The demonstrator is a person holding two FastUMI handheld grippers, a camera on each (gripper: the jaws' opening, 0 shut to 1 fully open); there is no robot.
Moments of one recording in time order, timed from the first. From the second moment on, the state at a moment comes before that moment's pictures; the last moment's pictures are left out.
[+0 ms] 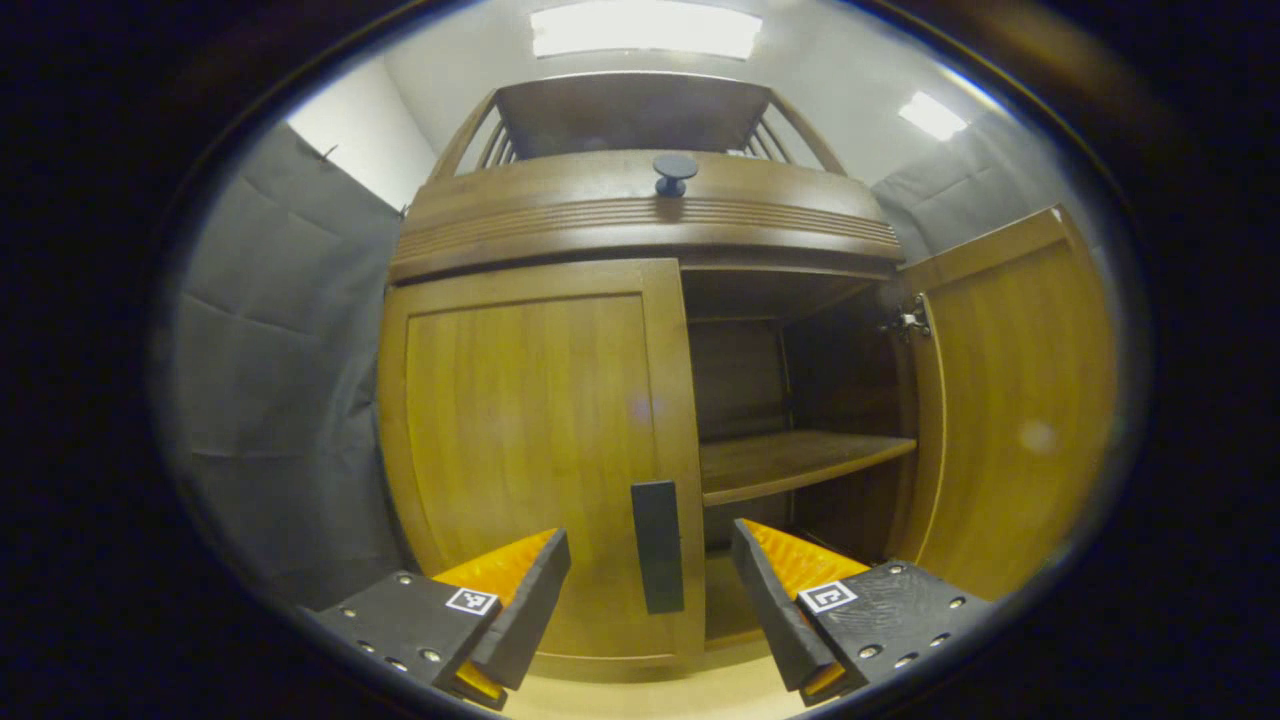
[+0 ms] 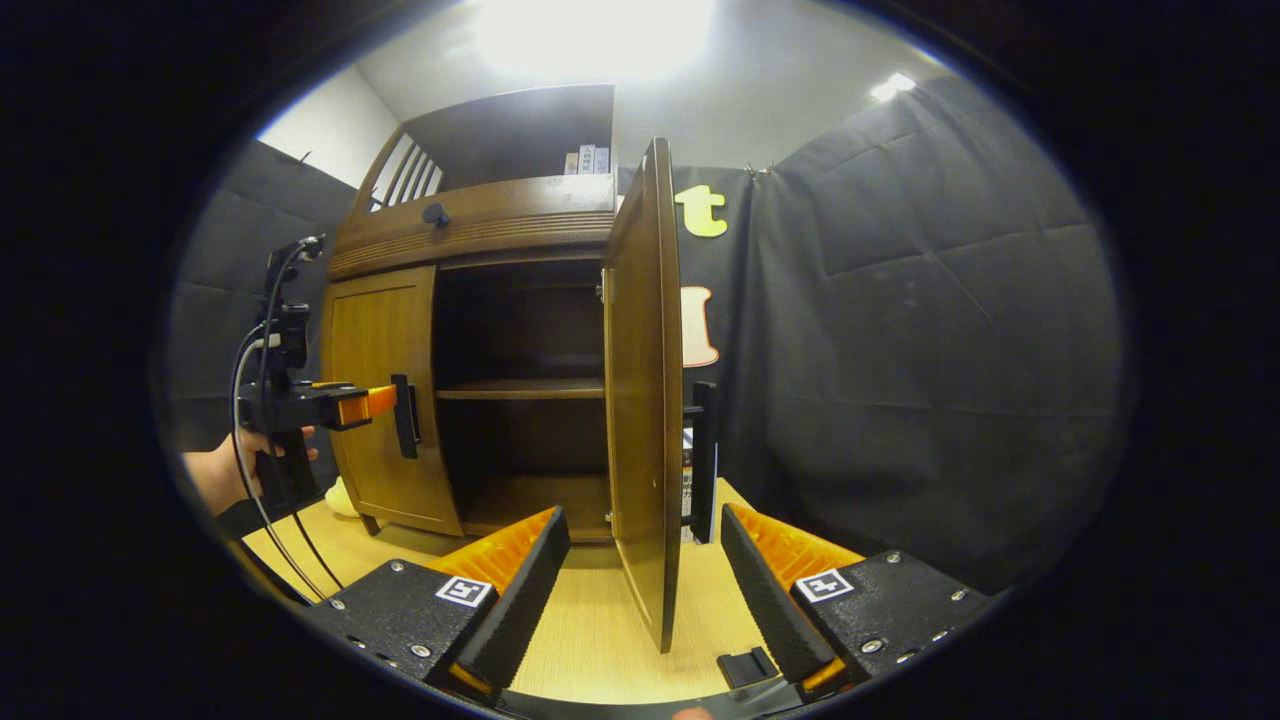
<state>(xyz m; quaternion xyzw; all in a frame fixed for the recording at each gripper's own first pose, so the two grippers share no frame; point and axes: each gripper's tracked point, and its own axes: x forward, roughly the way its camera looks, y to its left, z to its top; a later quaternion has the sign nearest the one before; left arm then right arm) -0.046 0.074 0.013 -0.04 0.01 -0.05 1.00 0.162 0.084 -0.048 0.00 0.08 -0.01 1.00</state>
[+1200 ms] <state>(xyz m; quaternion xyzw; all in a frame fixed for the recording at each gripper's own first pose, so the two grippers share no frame) -0.031 0.065 -0.028 -0.07 0.08 -0.04 0.99 0.165 0.084 -0.048 0.03 0.08 0.00 1.00</state>
